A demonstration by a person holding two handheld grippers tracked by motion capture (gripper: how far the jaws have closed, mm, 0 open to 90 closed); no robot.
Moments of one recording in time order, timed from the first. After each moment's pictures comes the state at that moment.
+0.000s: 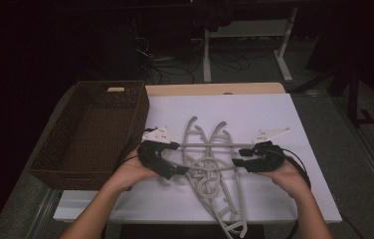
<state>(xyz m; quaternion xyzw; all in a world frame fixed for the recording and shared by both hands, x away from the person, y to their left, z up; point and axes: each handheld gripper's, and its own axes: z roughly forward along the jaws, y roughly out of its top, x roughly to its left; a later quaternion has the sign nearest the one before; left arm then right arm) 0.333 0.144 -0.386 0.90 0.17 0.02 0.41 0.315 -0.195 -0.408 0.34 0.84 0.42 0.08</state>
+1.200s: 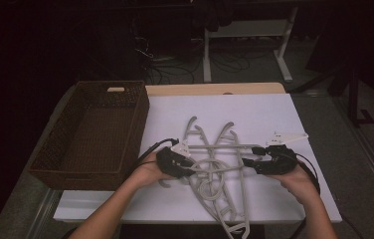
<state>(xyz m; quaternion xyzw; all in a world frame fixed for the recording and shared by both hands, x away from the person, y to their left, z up) 0.351 0.117 -0.442 0.94 0.09 0.03 0.32 0.305 -0.219 -0.412 0.37 0.81 0.44 0.12</state>
